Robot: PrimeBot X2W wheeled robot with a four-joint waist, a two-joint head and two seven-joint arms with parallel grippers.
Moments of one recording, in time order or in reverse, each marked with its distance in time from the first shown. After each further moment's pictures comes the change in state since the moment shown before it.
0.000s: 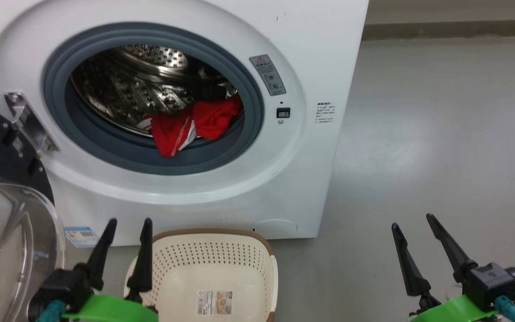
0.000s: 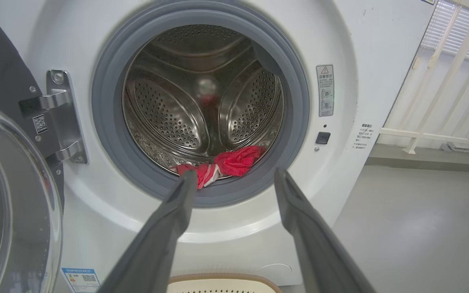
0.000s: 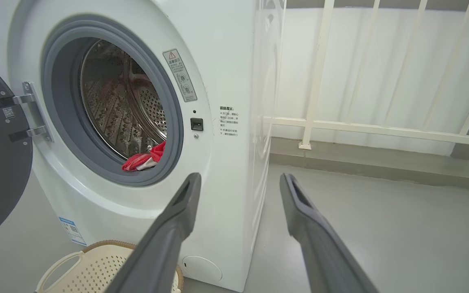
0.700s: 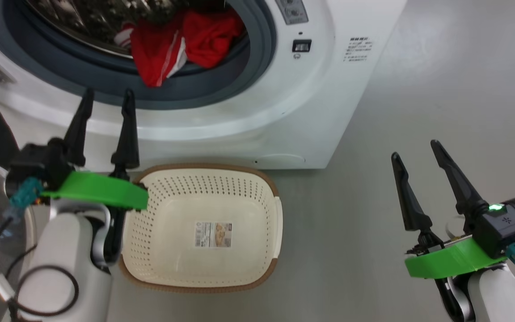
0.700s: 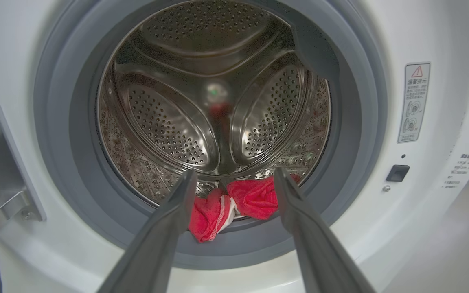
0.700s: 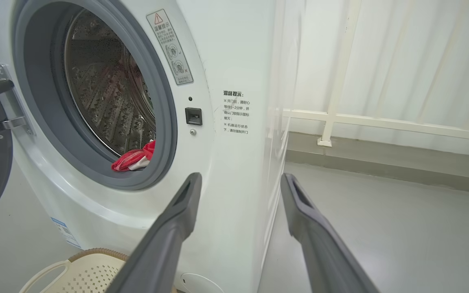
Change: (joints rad) left arm -0.484 -0.005 -0.007 0.208 0.002 -0.003 -0.028; right arm -0.210 -0.014 0.008 -0.049 -0.009 0.000 0.000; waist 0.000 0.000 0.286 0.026
